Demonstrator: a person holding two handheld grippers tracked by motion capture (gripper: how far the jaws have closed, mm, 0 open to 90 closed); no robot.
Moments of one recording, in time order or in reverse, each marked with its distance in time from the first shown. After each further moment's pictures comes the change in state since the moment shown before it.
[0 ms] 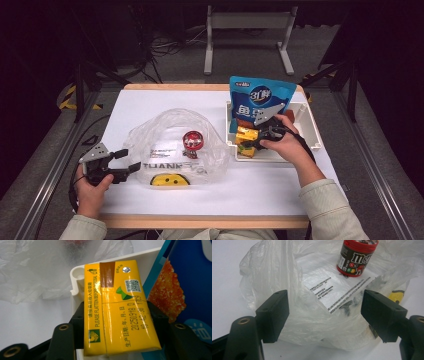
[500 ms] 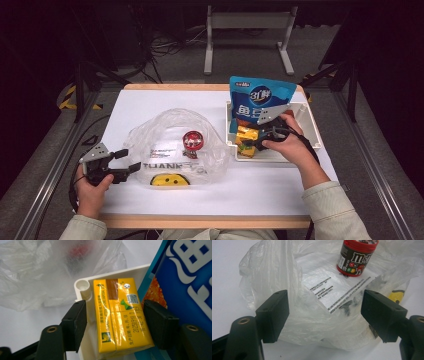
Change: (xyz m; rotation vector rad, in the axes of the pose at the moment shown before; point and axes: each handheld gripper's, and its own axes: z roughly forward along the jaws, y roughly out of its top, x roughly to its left) left arm 0.000 0.000 0.000 0.000 -0.001 0.001; right arm 0.012 0.008 -0.017 -0.054 -0.071 -0.024
